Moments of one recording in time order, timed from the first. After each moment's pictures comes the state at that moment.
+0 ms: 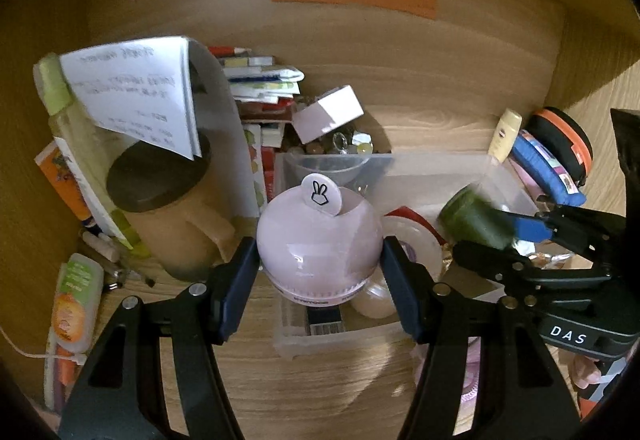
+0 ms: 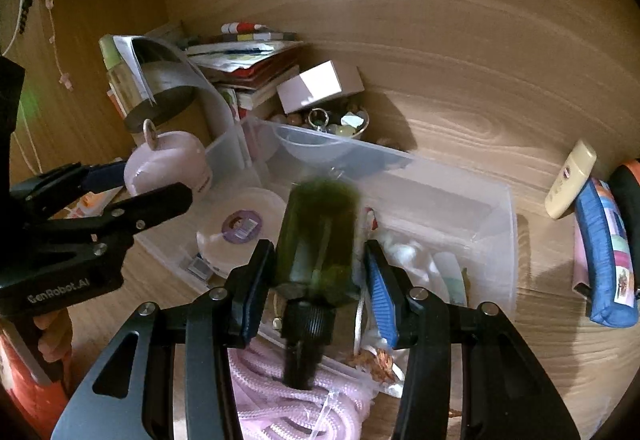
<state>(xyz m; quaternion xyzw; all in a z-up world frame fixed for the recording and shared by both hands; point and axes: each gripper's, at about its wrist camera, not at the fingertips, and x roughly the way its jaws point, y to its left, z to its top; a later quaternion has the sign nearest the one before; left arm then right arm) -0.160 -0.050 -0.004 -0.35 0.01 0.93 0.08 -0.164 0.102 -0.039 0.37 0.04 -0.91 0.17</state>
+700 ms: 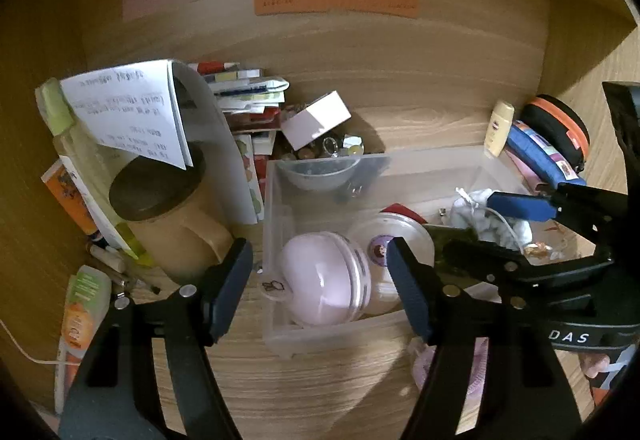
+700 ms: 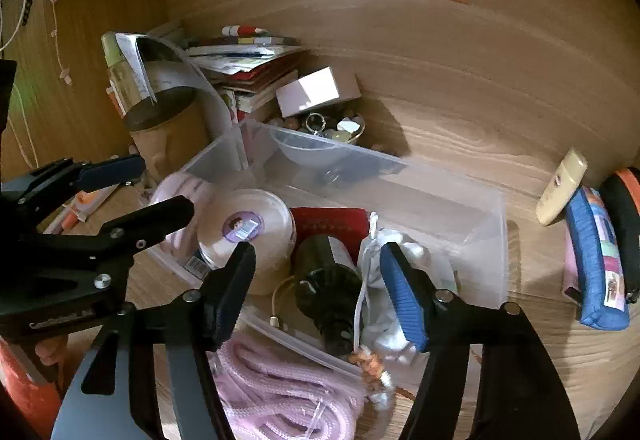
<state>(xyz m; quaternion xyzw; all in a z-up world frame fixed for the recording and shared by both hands) -0.149 -0.039 -0.001 -0.32 0.04 0.94 0.08 -0.158 0.101 -0.032 0.36 0.06 -0.92 0.16</state>
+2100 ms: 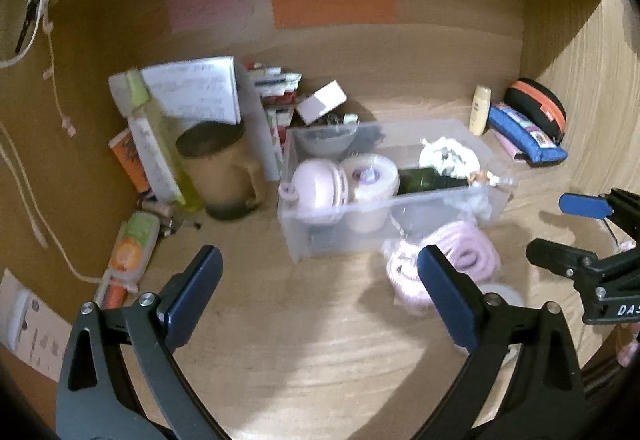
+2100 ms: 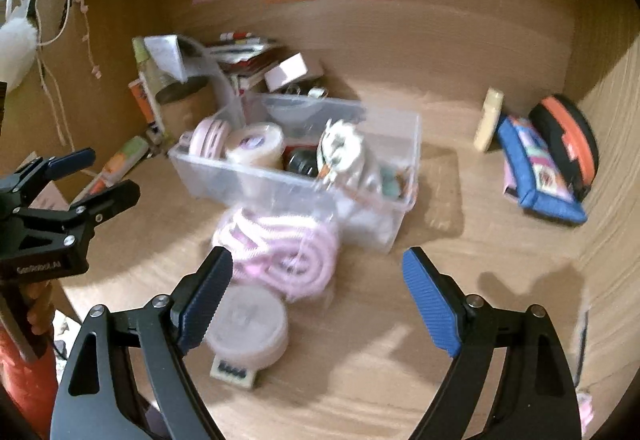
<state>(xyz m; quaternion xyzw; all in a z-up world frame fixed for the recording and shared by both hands) -0.037 -0.038 0.000 -0.32 0.06 0.95 0.03 -0.035 0.150 -0.026 0.37 0.02 -0.92 0.14</state>
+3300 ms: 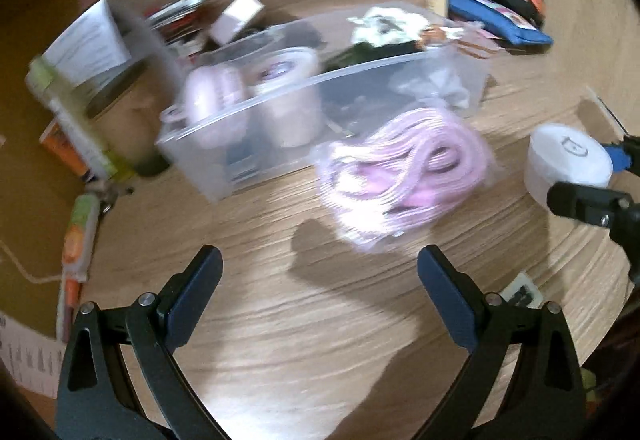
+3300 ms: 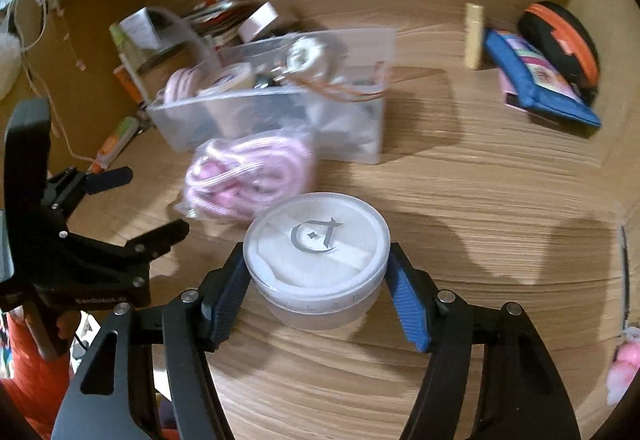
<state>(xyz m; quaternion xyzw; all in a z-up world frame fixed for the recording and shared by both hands) -0.059 0.031 -0.074 -0.42 0.16 0.89 0.09 -0.027 0.192 -0.065 0.42 -0.05 -0.90 0.13</state>
